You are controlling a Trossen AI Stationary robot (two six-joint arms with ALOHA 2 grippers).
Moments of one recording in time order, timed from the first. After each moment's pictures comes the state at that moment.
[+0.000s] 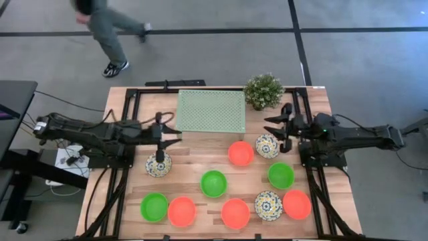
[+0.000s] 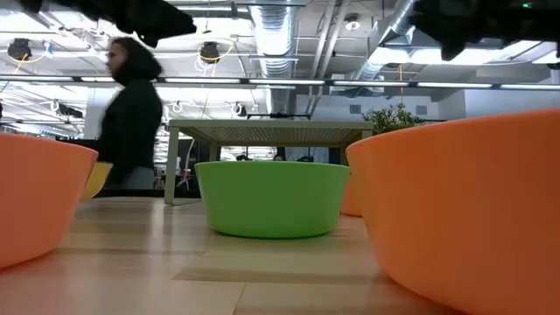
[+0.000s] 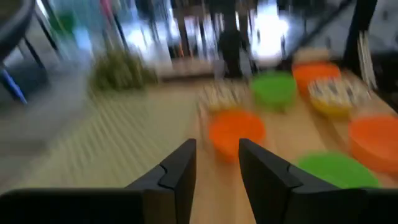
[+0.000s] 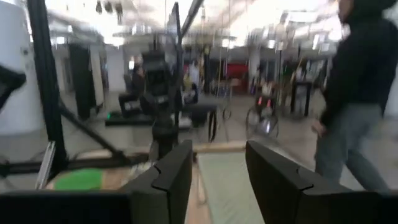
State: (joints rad) left arm -0.15 0.78 0.59 -0.09 -0.27 0.10; right arm -0.06 0.50 0.30 0.32 0.10 -0.01
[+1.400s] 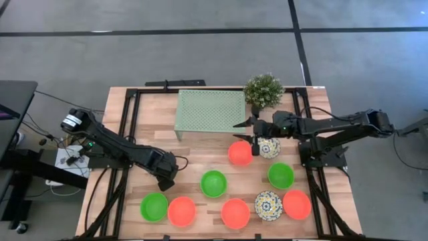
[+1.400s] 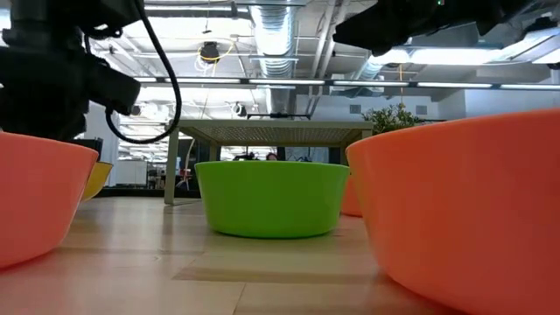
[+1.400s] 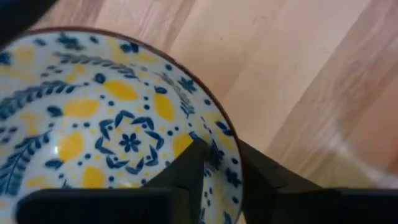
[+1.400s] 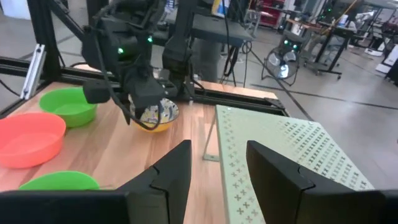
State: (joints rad) left arm -0.42 1.43 0.75 -0.77 -0.05 -0.88; right arm -0.03 1.10 0.65 0.27 0.05 -0.19
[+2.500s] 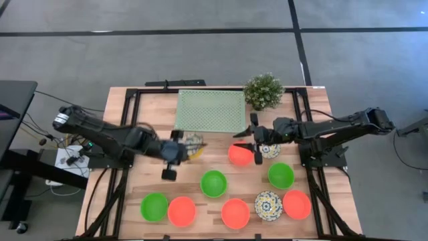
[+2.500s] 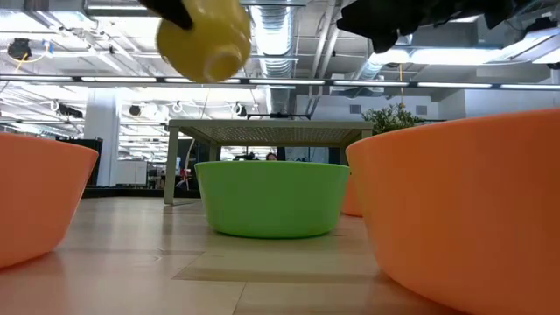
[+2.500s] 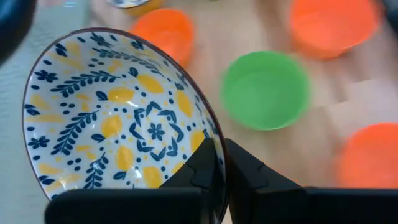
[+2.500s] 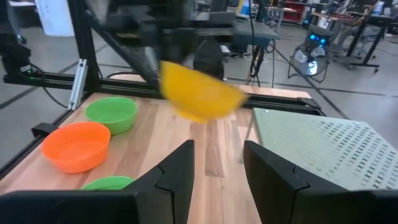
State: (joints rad) left arm -0.30 1.28 1.12 -0.70 -0.25 0.07; right arm 0.08 1.10 0.65 0.27 0.05 -0.09
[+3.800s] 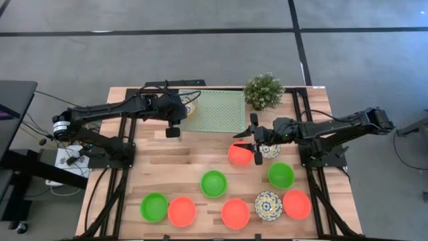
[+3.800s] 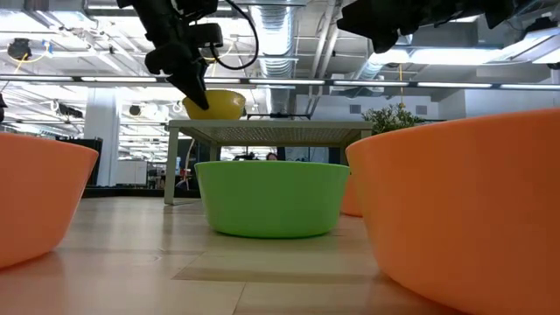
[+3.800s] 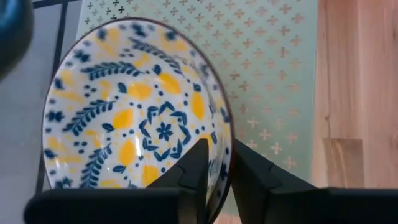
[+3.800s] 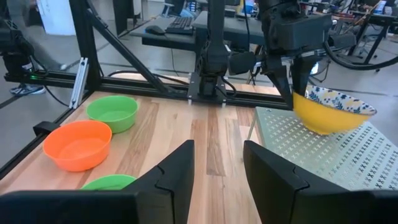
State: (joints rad) left arm 0.29 1.29 1.06 -0.73 -0.18 0.43; right arm 0.08 1.10 0.65 0.27 0.05 -0.10
